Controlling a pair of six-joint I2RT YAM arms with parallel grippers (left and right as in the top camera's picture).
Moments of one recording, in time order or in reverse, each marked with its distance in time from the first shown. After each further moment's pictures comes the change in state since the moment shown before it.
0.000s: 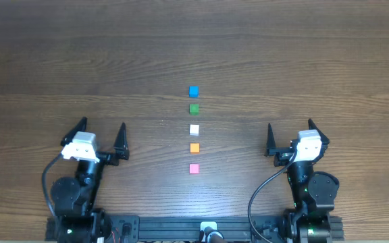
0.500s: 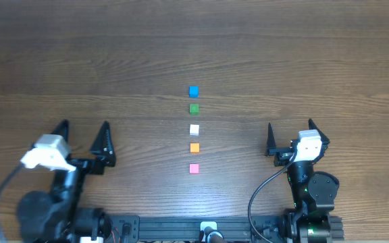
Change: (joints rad) left arm 0.000 0.096 0.470 -0.408 -0.028 -0.178; right arm 0.000 0.000 0.000 -0.001 0.003 0.000
